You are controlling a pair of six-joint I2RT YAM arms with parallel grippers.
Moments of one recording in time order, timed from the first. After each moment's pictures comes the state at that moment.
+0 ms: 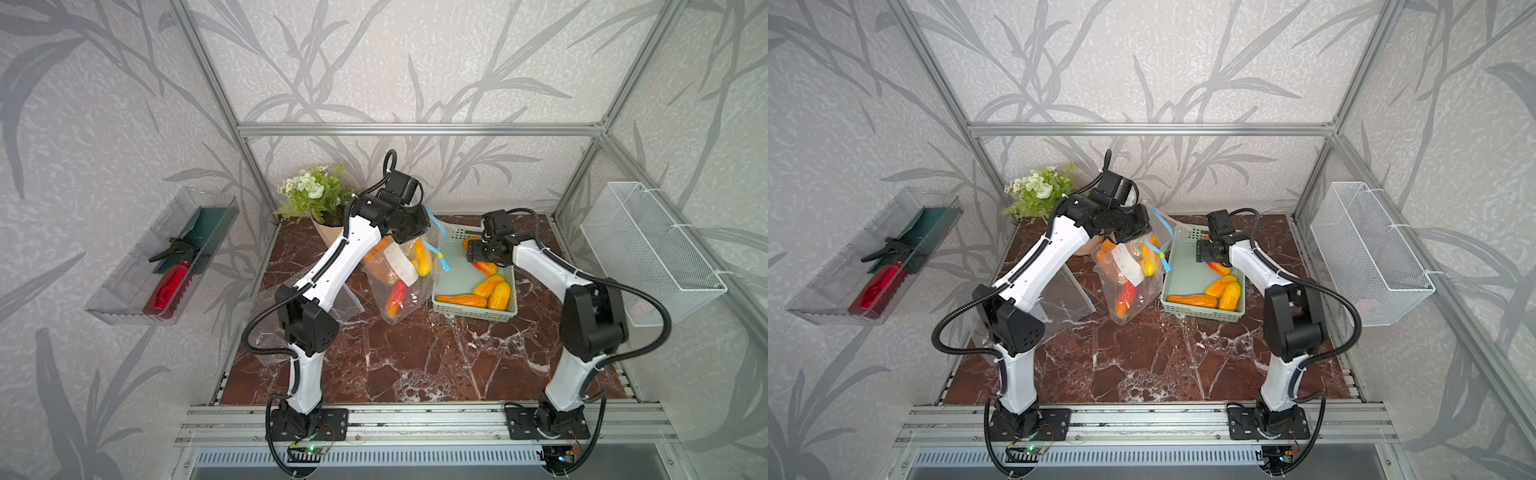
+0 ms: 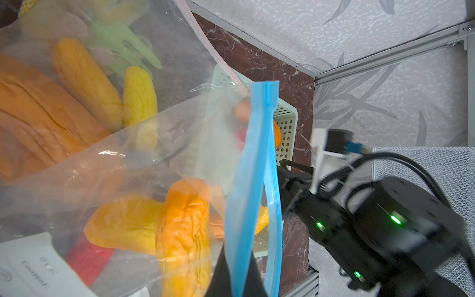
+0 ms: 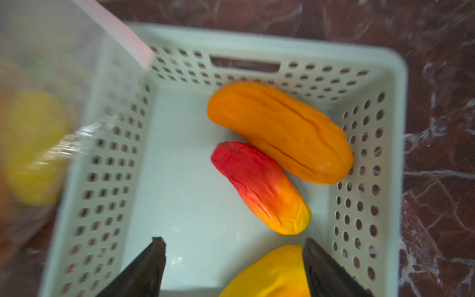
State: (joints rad) left arm -0.55 1.99 2.21 -1.02 0.19 -0.84; right arm 0.27 1.90 1.49 -0.62 0.10 0.26
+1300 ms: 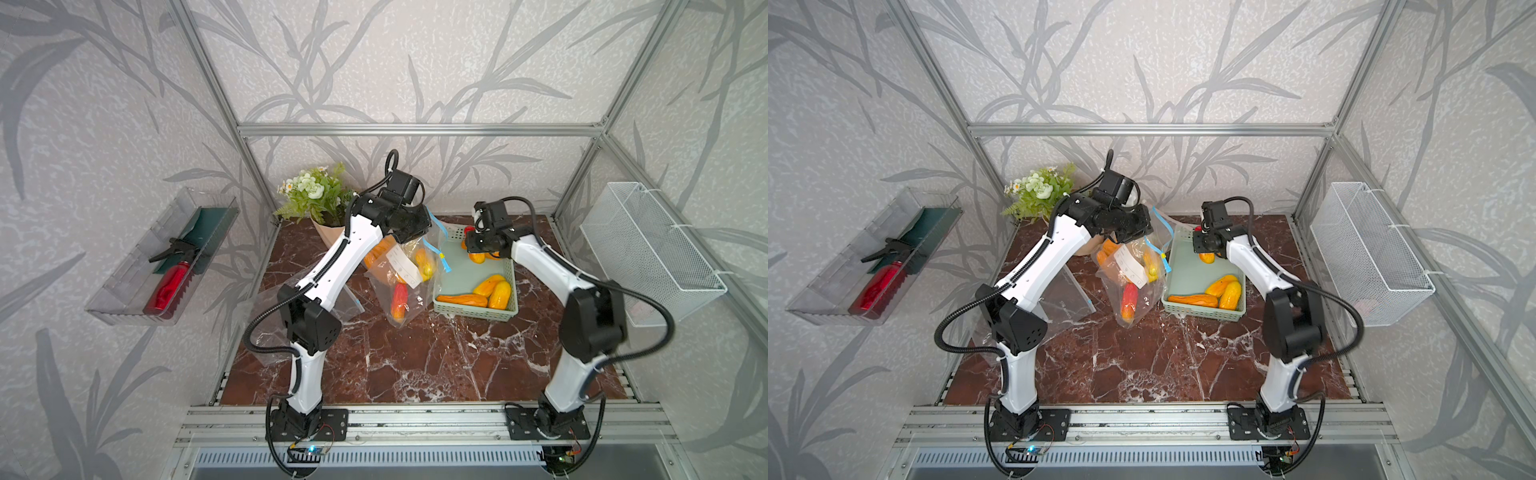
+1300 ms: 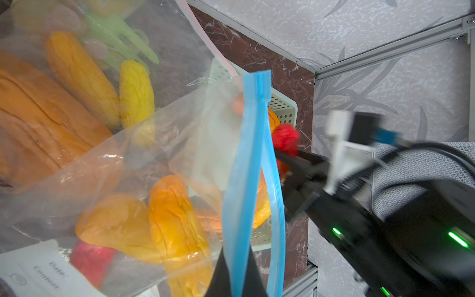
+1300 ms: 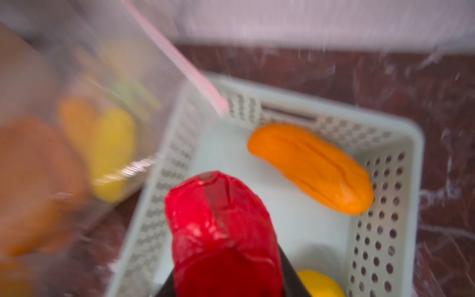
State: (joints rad) left arm -0.56 2.01 2.26 -1.06 0.21 -0.84; right arm 0.31 1.72 1.48 -0.46 -0.02 0.25
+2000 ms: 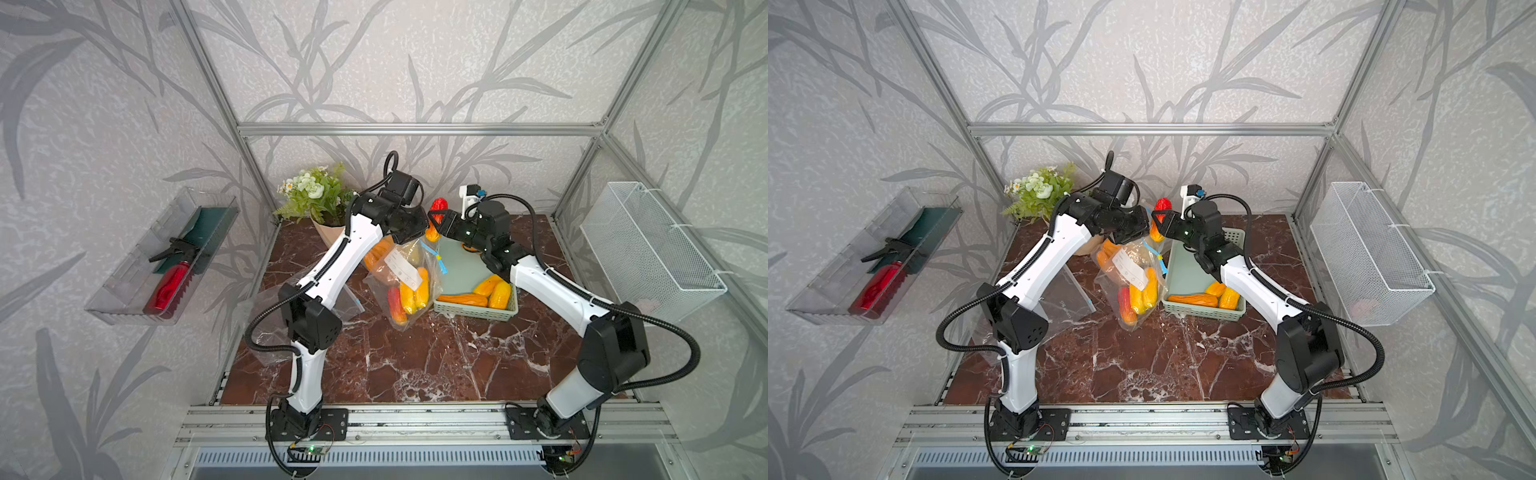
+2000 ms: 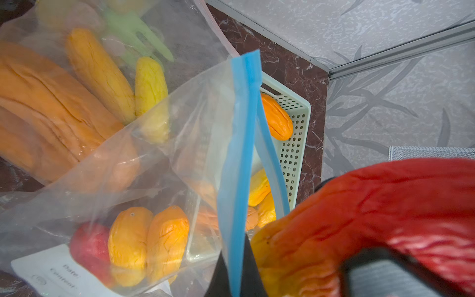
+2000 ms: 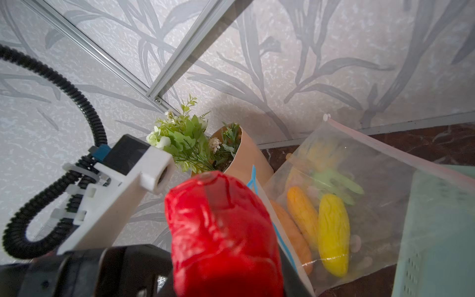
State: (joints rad) left arm -0.55 2.02 2.26 -1.09 0.18 -0.84; right arm 0.47 1.63 1.32 0.11 -0.27 0.71
